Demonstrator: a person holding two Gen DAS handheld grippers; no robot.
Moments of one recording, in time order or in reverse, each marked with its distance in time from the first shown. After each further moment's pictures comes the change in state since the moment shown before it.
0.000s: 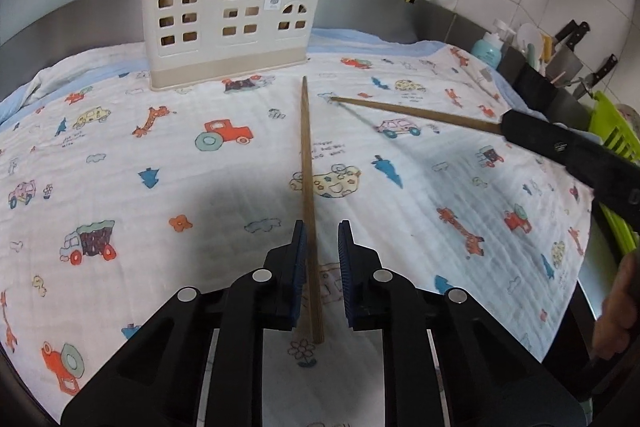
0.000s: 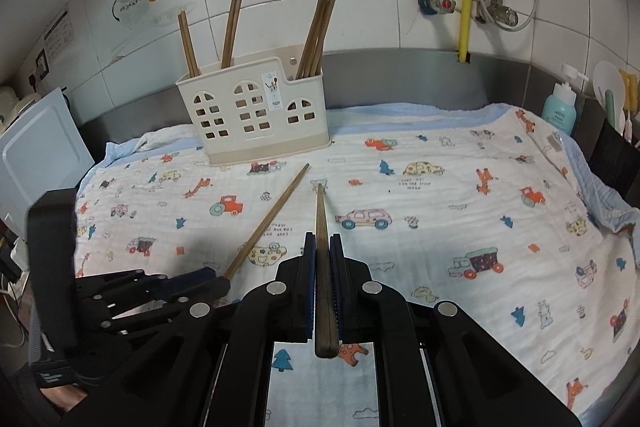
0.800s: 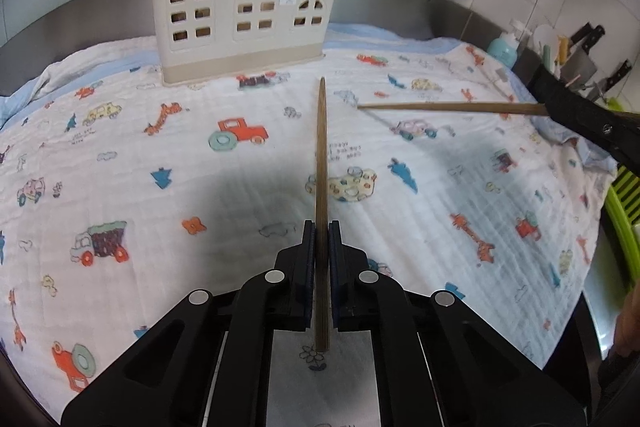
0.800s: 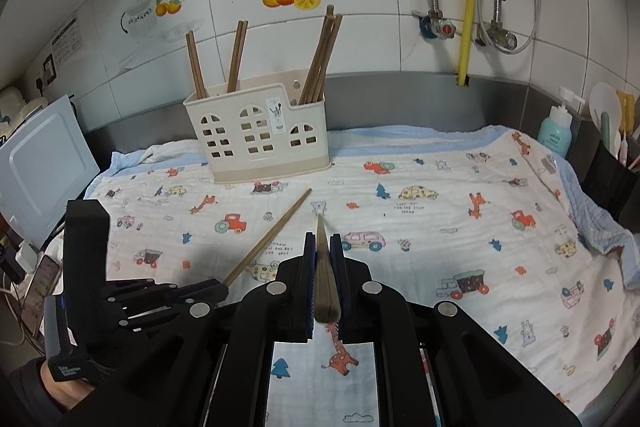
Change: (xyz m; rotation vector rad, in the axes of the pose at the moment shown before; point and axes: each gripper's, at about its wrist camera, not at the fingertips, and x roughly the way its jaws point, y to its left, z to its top) left arm -0.003 0.006 0.008 -0.023 0.016 0.028; right arm -0.018 -0.002 0.014 -0.022 -0.046 0.006
